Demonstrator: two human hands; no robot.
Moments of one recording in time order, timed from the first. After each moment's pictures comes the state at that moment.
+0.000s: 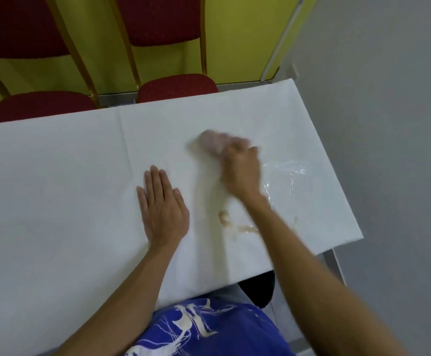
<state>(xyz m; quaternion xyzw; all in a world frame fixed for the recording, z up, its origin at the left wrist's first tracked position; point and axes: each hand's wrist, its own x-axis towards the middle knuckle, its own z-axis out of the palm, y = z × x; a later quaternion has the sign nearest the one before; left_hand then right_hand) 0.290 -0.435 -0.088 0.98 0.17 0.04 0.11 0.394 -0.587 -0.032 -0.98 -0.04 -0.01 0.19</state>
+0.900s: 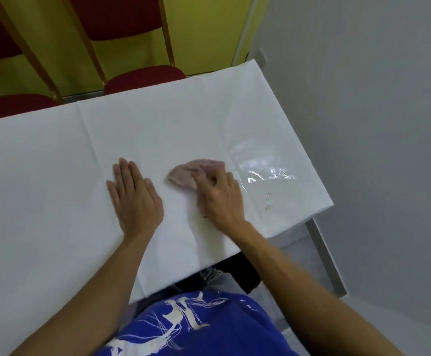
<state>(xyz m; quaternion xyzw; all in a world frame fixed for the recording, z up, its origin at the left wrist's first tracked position) 0.288 -0.432 -0.090 0.98 0.16 0.05 0.11 0.295 -0.620 -0.040 -0.98 -0.08 0.02 0.19</state>
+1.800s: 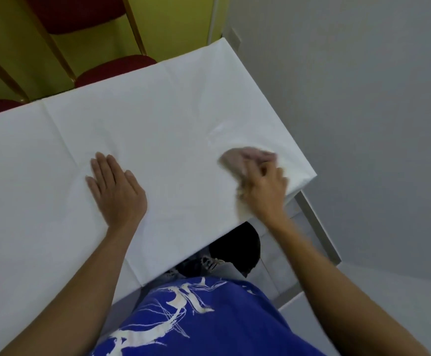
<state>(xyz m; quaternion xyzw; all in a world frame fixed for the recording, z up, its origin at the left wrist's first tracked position) 0.288 -0.429 -0.091 0.98 0.14 0.04 0.16 0.247 -0.735 -0.053 -0.99 0.13 -0.01 0.09</state>
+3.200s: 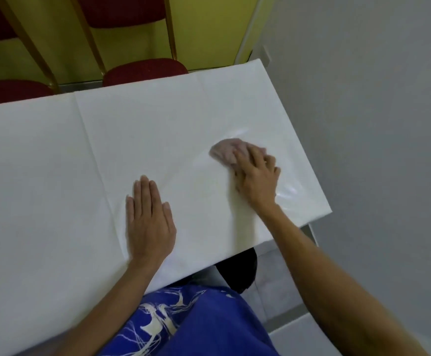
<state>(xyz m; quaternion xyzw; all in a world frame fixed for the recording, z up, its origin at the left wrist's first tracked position) 0.237 -0.463 -0.085 0.99 0.07 -0.01 0.14 0.342 -0.707 -0.060 -1.00 0.00 -0.02 0.08</state>
